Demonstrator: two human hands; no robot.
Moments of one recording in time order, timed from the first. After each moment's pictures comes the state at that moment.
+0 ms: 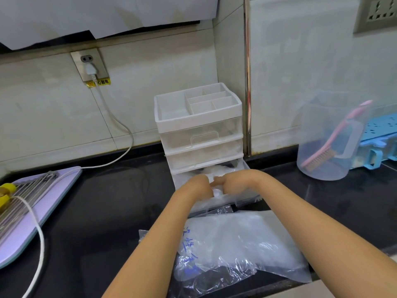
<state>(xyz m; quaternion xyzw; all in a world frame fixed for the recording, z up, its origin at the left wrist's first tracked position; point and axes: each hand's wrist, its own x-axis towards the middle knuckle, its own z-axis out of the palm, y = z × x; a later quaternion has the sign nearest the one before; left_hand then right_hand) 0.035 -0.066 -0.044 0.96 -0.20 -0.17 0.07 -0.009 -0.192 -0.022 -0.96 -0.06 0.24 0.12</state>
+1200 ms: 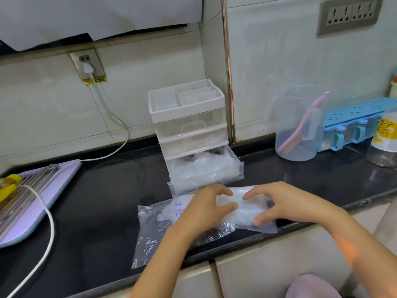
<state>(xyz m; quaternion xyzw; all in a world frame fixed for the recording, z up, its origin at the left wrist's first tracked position) -0.107 -0.047 -0.059 0.89 -0.31 -0.06 0.33 -0.174 -0.257 -0.057 -0.95 -0.04 0.04 0.31</state>
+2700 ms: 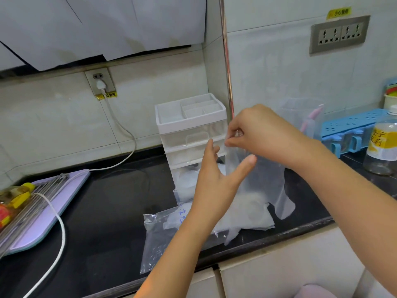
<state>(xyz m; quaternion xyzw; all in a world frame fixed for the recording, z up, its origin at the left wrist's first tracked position) -0.157 -0.068 0.016 0.77 -0.25 0.01 0.59 -0.166 -0.195 0.100 -0.96 -0.04 -0.24 0.10</state>
